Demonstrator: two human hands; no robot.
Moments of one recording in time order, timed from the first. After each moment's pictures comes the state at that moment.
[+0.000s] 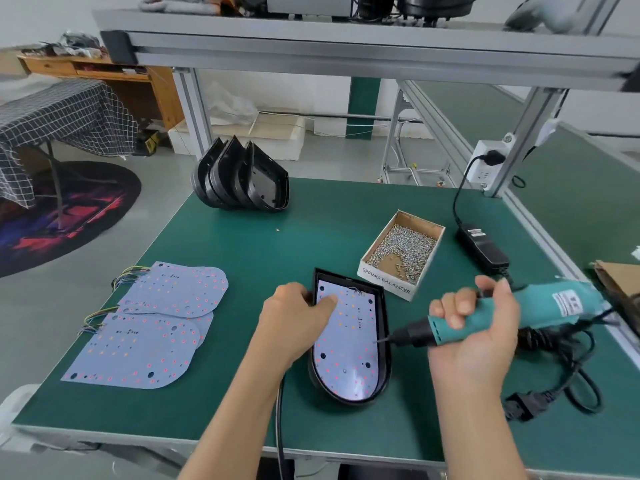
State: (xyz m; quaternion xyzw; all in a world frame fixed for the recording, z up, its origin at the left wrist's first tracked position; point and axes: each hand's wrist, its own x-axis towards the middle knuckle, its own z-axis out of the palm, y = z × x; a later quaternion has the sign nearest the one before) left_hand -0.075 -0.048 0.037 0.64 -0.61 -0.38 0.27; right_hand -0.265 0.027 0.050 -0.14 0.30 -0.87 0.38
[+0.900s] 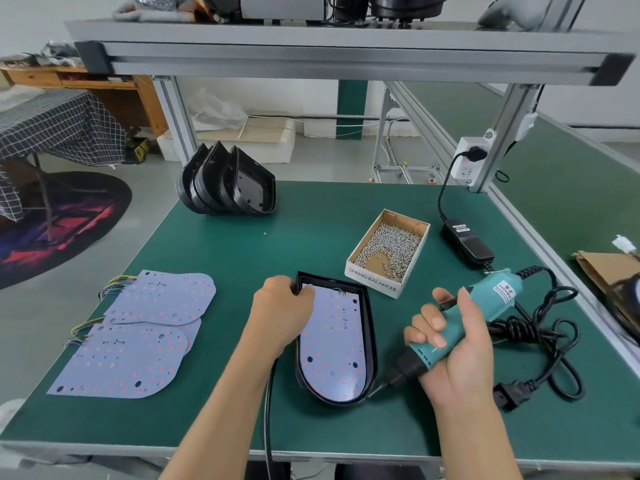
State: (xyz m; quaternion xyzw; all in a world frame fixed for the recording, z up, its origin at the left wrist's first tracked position) left_hand -0.082 -0.061 0.044 0.66 -0.59 -0.38 0.26; right_hand -0.282 0.042 0.027 -0.10 0.28 -0.79 0.54
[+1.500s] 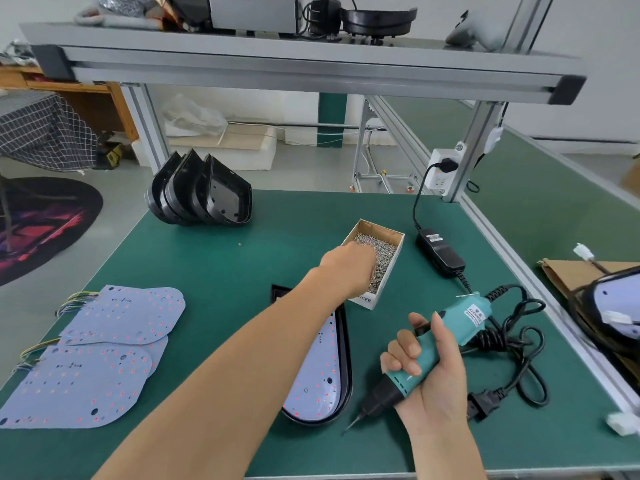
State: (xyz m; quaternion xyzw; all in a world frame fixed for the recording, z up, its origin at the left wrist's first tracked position) left_hand -0.222 -0.127 0.070 0.43 -0.90 -0.12 0.02; right_hand -0.284 0.053 0.017 -0.06 0.28 -0.78 0.55
